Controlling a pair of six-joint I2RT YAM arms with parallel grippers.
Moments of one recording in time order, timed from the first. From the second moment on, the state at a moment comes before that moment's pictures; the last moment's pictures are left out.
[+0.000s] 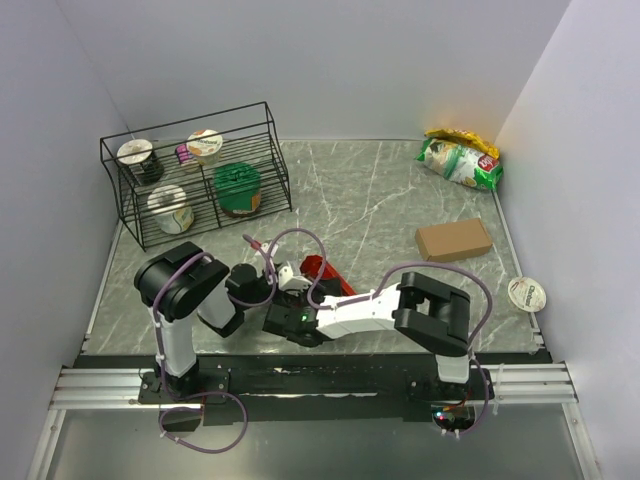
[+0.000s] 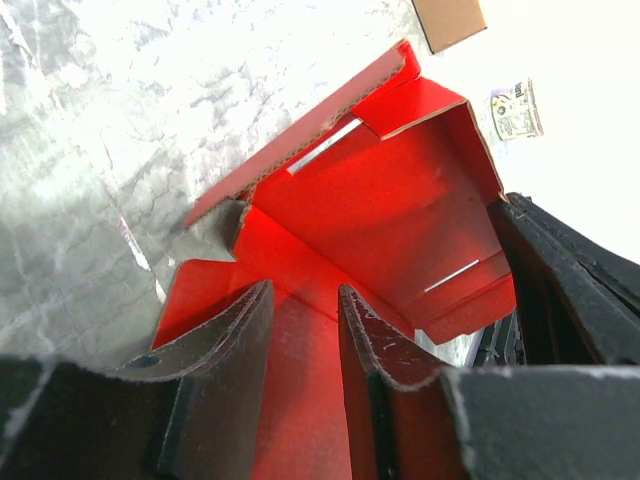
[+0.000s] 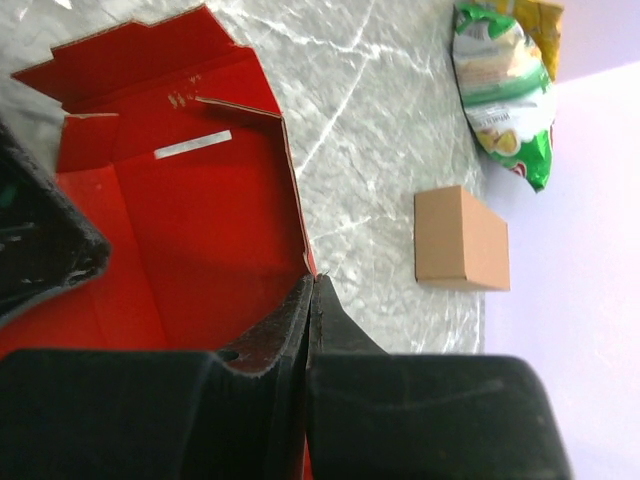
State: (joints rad) left arm -0.61 1.89 0.29 1.34 0.40 -0.84; right arm 1.31 1.88 1.11 -0.57 1.26 0.36
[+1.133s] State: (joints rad) left arm -0.45 1.43 0.39 0.88 0.50 -0.54; right arm 1.20 1.93 1.35 -1.35 1.48 1.22
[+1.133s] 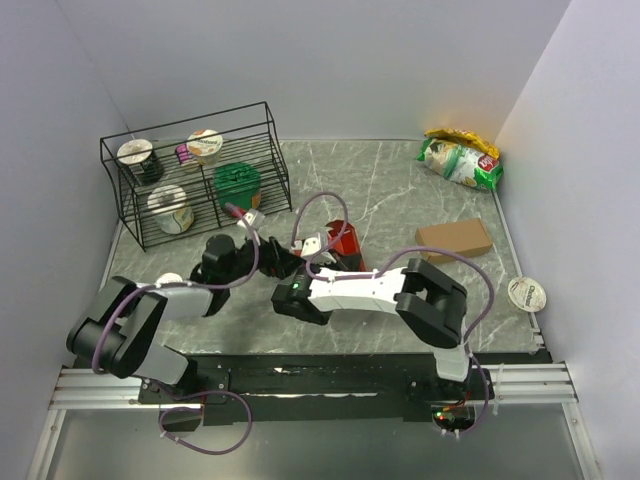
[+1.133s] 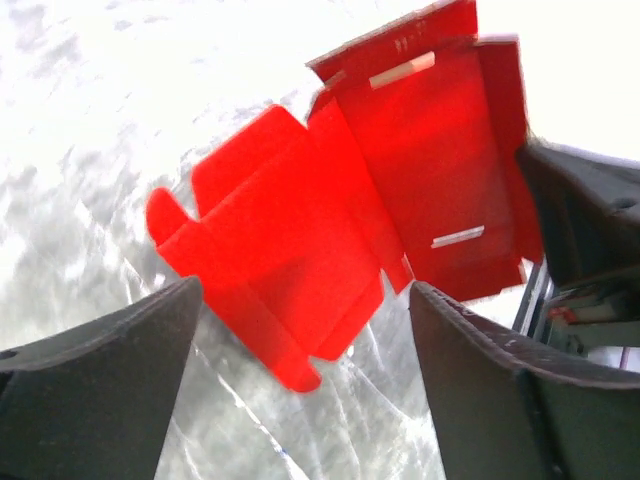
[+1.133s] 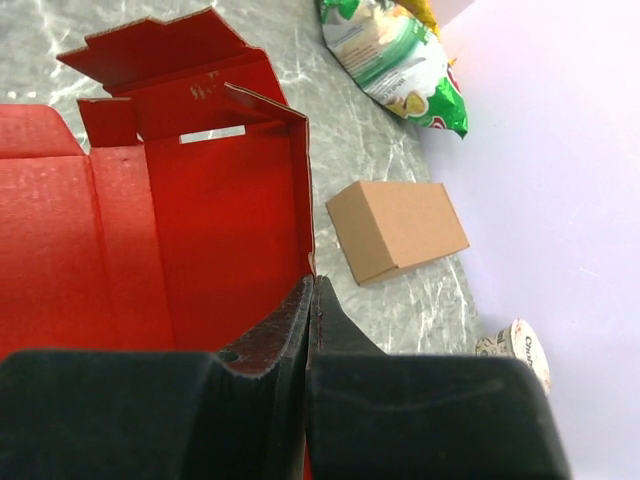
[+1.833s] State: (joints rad) left arm -0.48 1.73 0.99 0.75 1.04 -0.21; right arm 1.26 1.66 1.19 -1.36 1.48 1.22
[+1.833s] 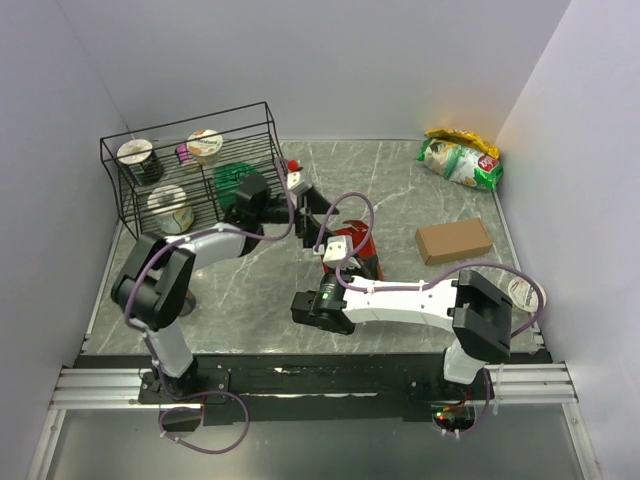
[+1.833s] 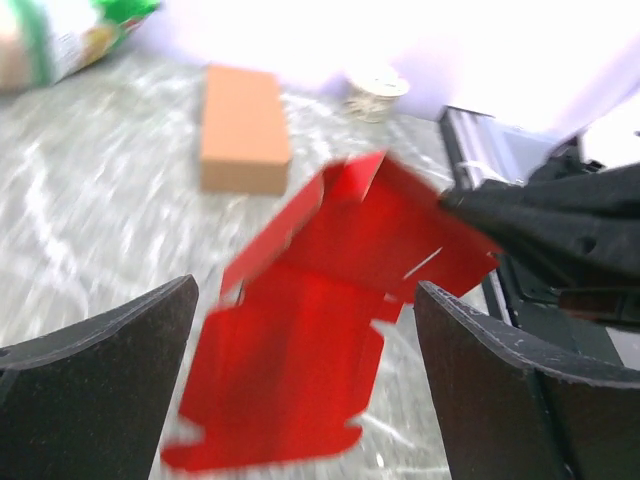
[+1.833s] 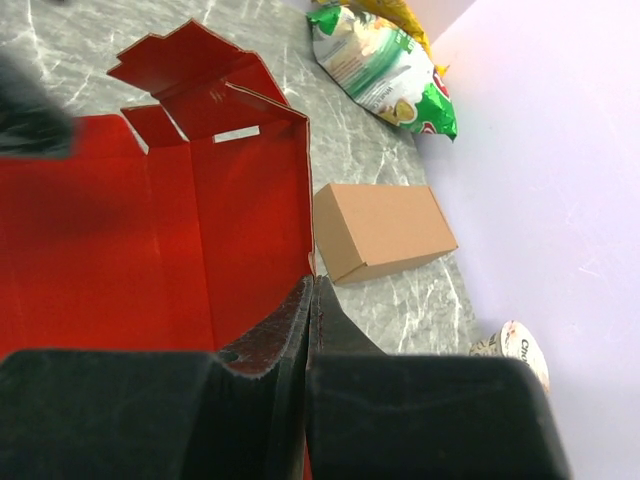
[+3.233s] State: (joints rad) left arm -0.50 1.72 0.83 0.53 0.58 -0.31; right arm 1.15 1.59 1.44 -1.14 1.20 0.70
